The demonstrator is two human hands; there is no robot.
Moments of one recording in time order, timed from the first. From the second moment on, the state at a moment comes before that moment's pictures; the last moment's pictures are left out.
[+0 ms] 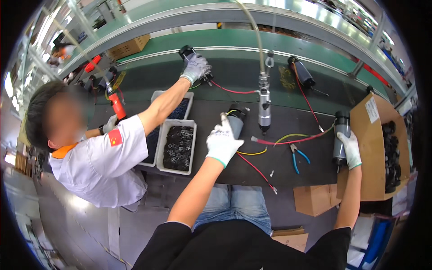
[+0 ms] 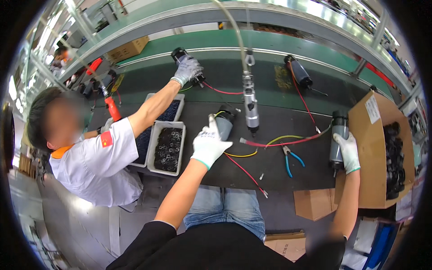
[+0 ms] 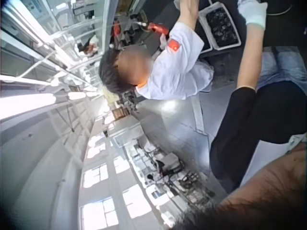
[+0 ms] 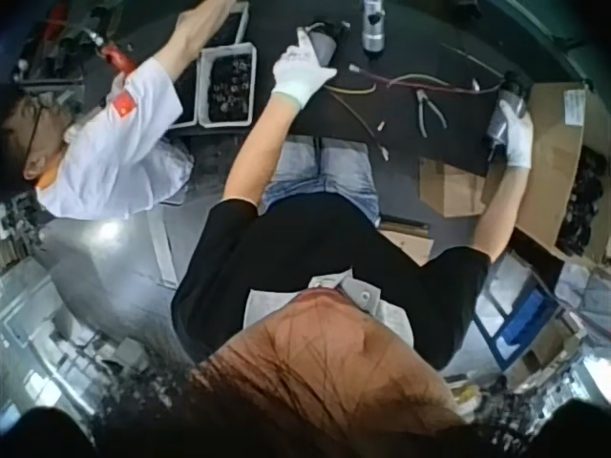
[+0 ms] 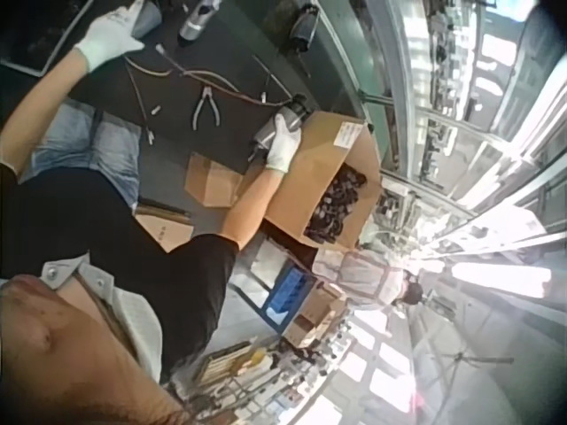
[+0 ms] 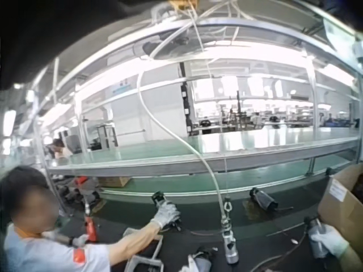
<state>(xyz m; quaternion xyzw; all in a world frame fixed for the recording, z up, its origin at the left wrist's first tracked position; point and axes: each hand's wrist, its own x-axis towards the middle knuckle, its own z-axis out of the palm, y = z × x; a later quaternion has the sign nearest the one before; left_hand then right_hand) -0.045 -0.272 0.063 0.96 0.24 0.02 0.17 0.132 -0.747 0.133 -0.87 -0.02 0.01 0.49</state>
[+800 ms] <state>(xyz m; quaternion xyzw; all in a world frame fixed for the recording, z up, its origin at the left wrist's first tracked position) 0.223 -0.088 0.110 0.94 0.28 0.01 0.20 0.111 -0.741 0.041 -0.98 -0.02 -0.16 0.12</state>
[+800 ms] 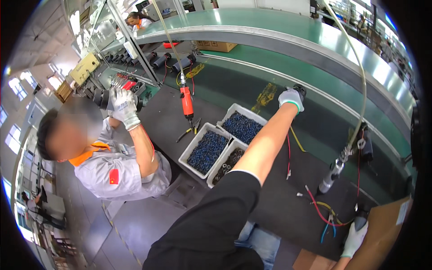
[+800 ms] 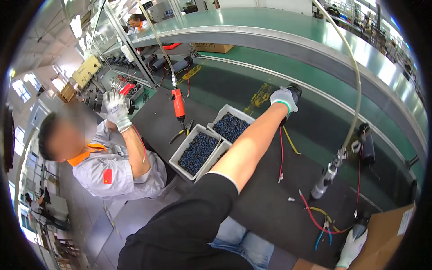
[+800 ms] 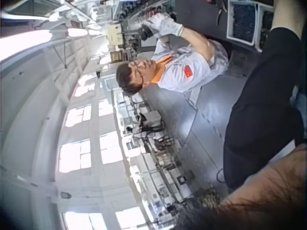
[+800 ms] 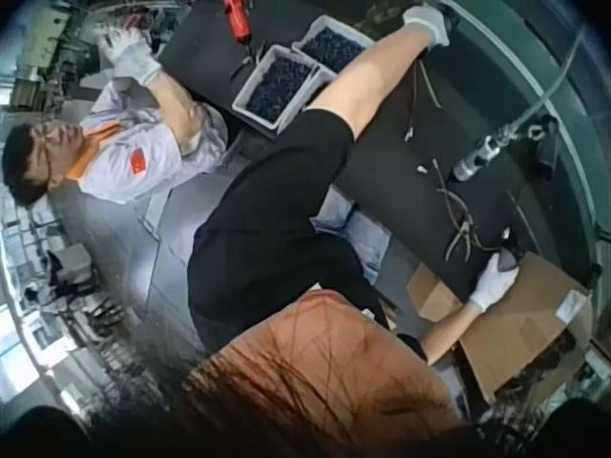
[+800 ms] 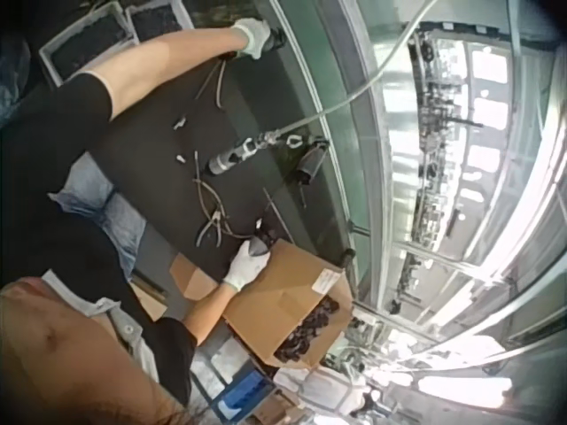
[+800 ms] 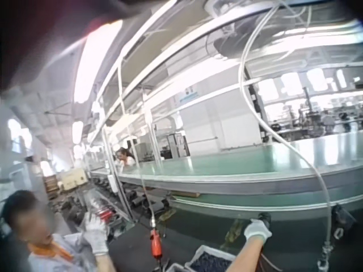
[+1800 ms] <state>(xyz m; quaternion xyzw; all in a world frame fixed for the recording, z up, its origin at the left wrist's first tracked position) -0.147 0.188 0.092 0.68 0.44 0.48 0.34 0.071 -0.648 0.100 -0.99 -0.07 -0.10 0.08</state>
